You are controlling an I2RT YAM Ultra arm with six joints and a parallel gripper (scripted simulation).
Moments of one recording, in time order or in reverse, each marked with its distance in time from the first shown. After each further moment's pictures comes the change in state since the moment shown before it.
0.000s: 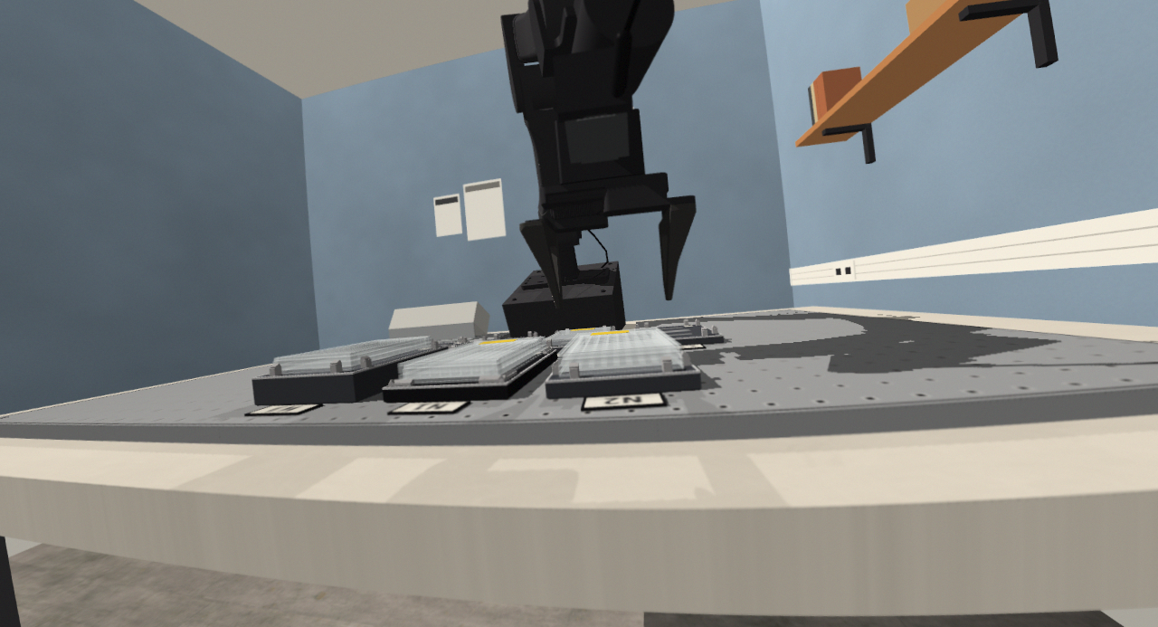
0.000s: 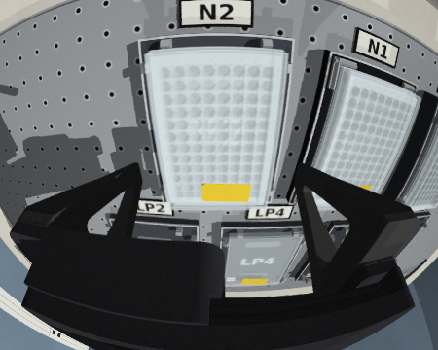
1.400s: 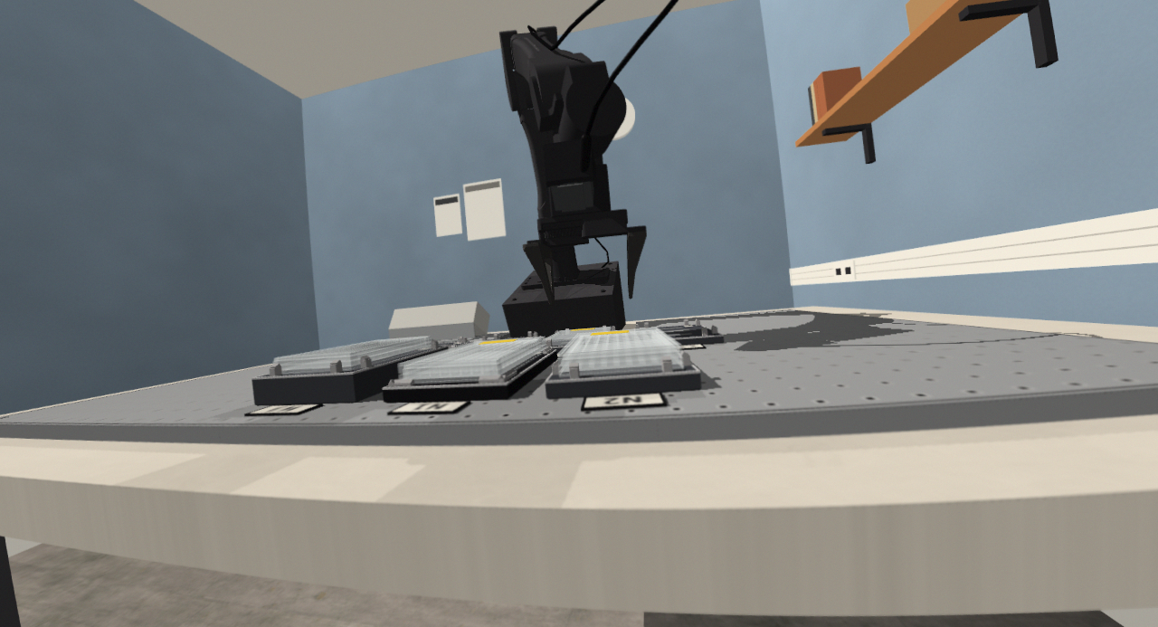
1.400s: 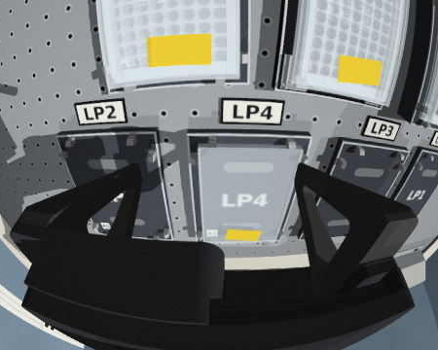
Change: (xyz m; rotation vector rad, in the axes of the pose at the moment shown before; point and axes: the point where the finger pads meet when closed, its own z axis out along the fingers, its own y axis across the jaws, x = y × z) arm 0.107 -0.028 -0.002 0.006 0.024 0.019
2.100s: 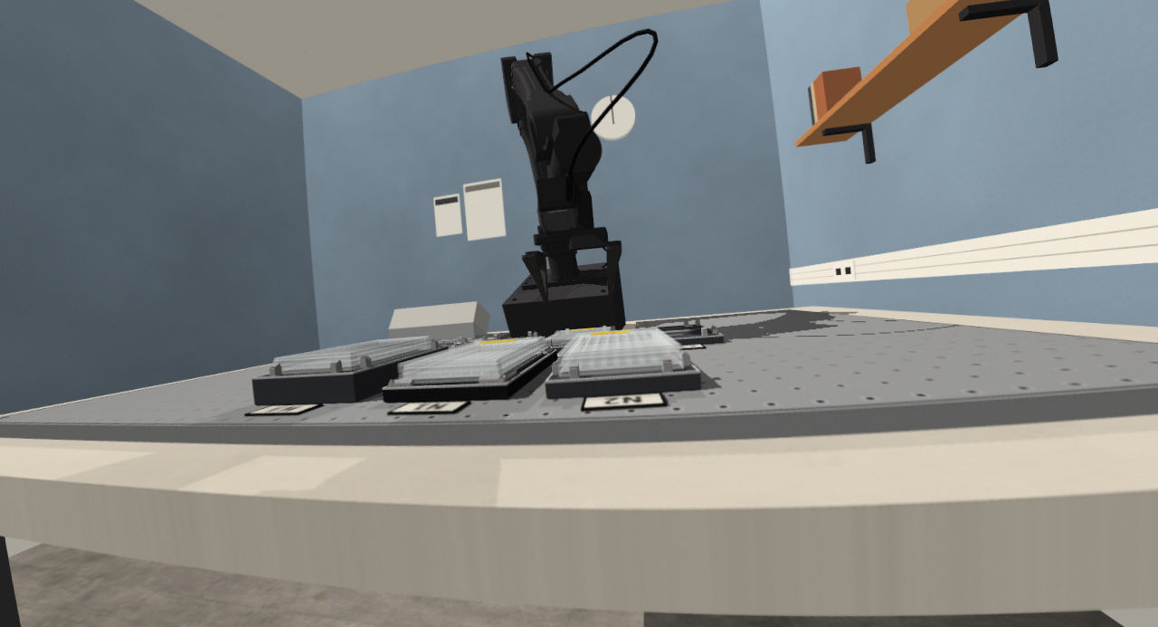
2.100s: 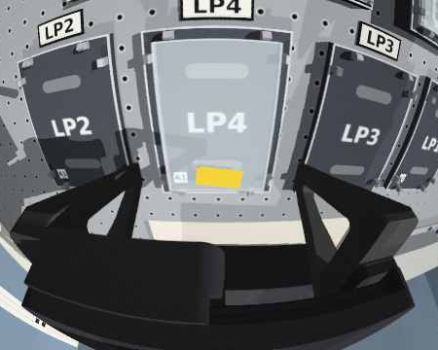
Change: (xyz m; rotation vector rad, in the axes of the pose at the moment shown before) arm 0.082 -0.027 0.003 0.000 -0.007 0.006
